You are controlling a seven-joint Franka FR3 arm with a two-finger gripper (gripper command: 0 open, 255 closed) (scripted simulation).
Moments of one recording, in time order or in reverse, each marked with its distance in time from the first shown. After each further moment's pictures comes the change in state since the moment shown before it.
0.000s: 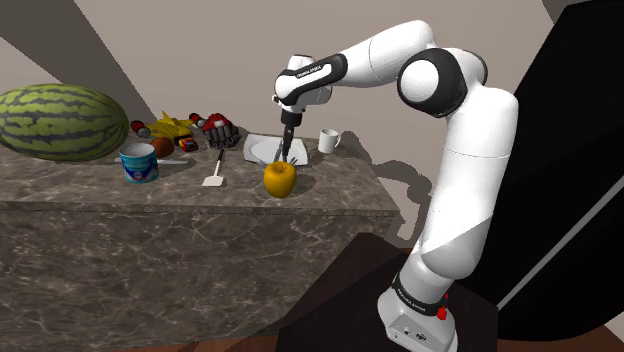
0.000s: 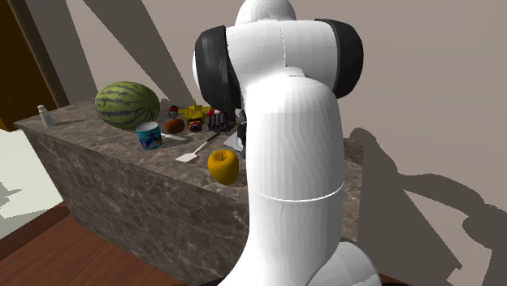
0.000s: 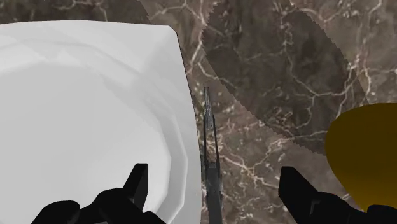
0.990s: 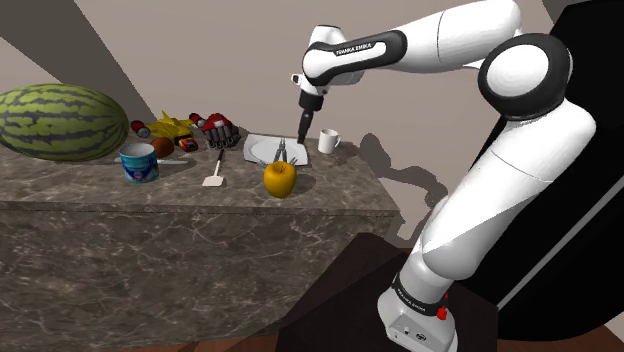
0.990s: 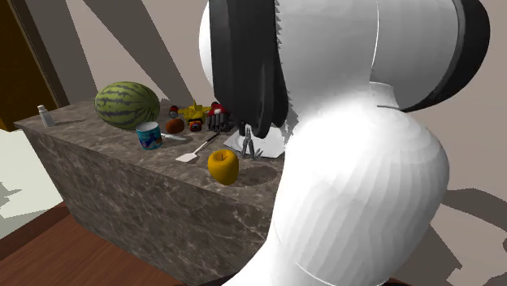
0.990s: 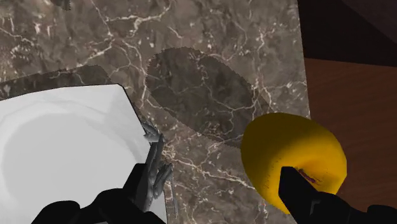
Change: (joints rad) arm 0.028 -0.382 0.021 -0.233 -0.128 -0.097 0.247
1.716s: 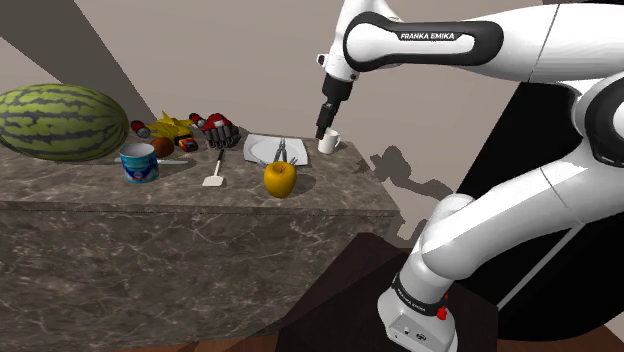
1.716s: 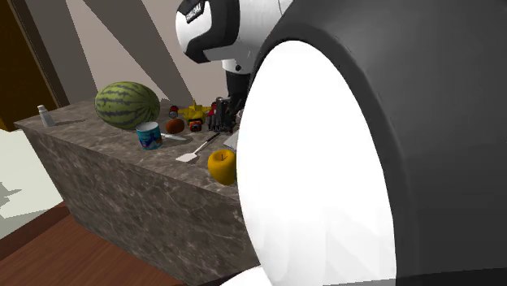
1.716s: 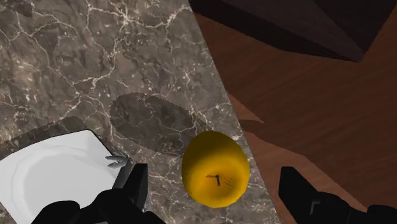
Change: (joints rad) arm -0.020 -0.425 0.144 -0.207 -0.059 -0.180 0.325
